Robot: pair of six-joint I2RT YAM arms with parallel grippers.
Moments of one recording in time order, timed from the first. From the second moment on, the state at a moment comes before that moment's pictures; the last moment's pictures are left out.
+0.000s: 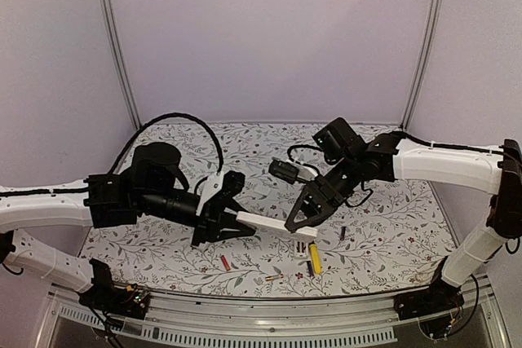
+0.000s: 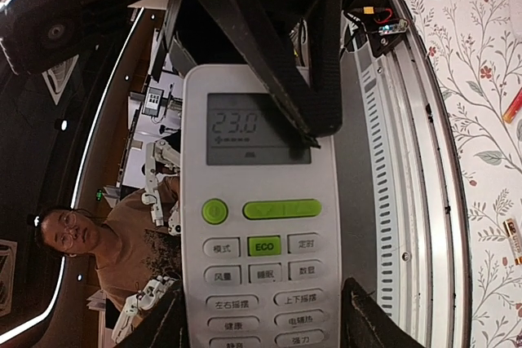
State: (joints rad) left arm -1.09 1.14 0.82 -0.10 0.46 0.17; right arm 0.87 1.59 1.21 -0.53 -1.27 0.30
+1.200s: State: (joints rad) left arm -1.07 1.09 0.36 0.33 0.28 -0.49; right arm 1.21 1.13 0.61 -0.13 -0.21 0.52
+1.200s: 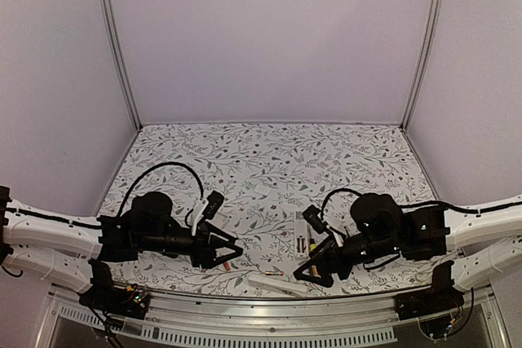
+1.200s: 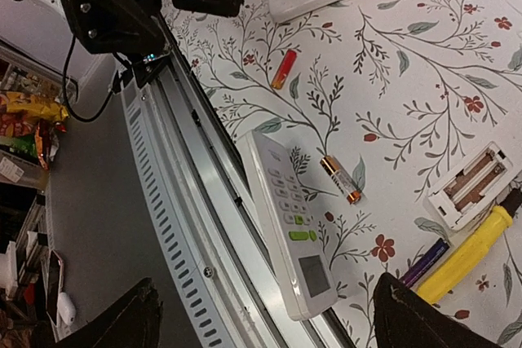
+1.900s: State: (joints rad) left arm -1.07 1.08 0.34 0.38 0.25 -0.53; right arm 1.43 1.53 0.70 -0.11 0.11 0.48
